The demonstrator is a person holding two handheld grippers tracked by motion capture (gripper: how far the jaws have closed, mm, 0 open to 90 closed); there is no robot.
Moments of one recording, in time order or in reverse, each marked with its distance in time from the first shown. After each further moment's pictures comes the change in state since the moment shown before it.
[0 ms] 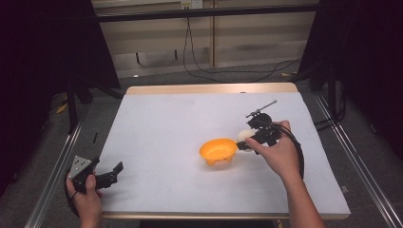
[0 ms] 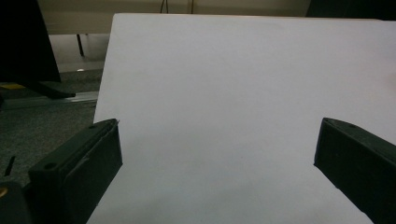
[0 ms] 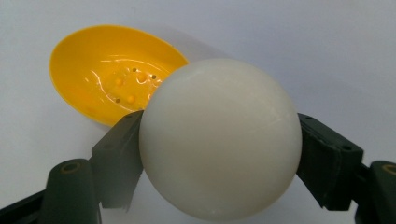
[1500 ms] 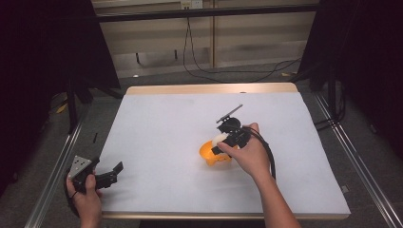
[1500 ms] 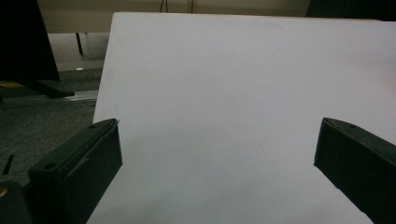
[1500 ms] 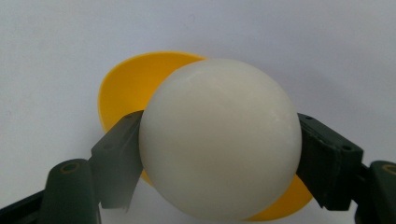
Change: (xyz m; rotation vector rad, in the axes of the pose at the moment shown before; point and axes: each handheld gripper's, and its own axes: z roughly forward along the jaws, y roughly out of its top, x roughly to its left) left arm 0.000 0.000 0.000 0.000 0.000 -0.006; right arm 0.052 0.030 0.051 0.056 0.053 -0.059
